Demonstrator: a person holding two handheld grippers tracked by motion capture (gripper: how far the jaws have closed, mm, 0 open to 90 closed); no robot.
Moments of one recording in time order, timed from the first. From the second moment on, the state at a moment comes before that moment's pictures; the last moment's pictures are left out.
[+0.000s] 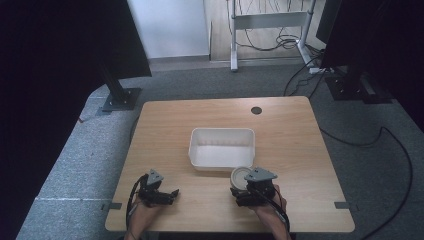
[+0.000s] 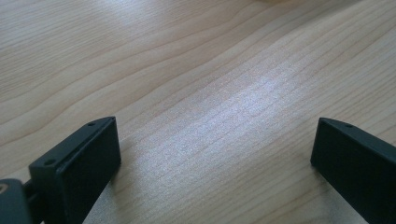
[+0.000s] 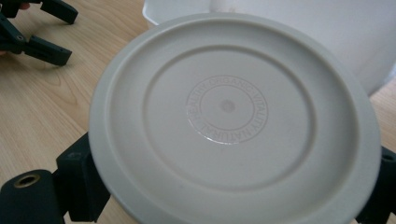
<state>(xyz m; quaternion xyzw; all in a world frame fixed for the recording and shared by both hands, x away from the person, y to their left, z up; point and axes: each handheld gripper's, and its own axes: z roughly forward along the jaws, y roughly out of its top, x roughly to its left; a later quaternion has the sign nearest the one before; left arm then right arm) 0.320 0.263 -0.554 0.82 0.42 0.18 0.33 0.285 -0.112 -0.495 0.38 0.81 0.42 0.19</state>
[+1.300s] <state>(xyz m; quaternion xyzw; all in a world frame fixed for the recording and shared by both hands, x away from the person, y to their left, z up) 0.320 0.263 -0.554 0.82 0.42 0.18 0.34 0.352 -0.072 -0.480 0.39 0.80 0.42 0.20</state>
